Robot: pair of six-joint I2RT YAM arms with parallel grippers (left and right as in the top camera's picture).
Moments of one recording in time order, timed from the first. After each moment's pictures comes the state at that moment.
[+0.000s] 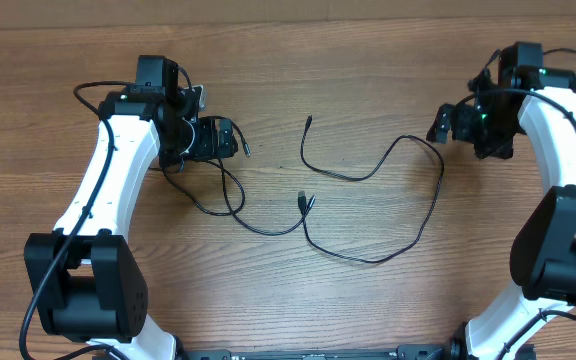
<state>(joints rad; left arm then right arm) -0.06 1.79 1.44 -0.96 0.30 -0.15 -0.16 1.93 1.56 -1.09 -0.21 0.04</state>
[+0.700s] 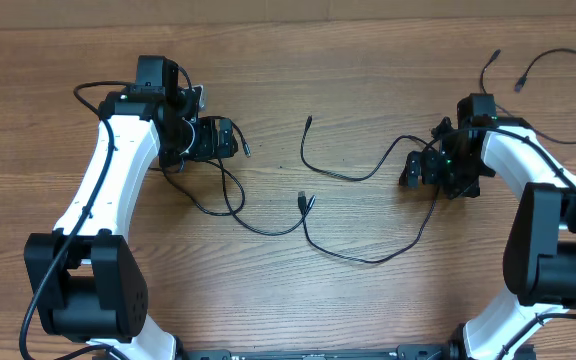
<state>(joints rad) -0.06 1.79 1.44 -0.97 0.30 -0.15 -0.08 1.91 1.21 -0.84 -0.22 0.04</state>
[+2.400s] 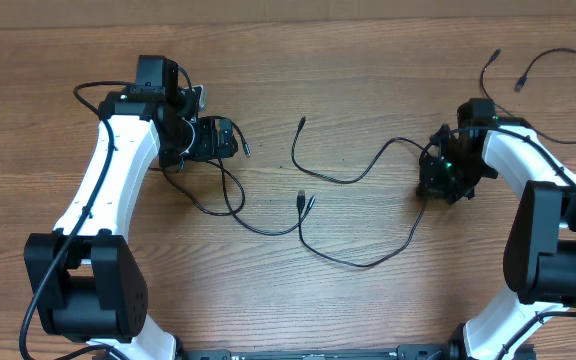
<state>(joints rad) -0.06 1.79 1.44 -0.96 0.30 -0.15 -0.08 1.91 1.23 -0.94 -0.28 0.04</state>
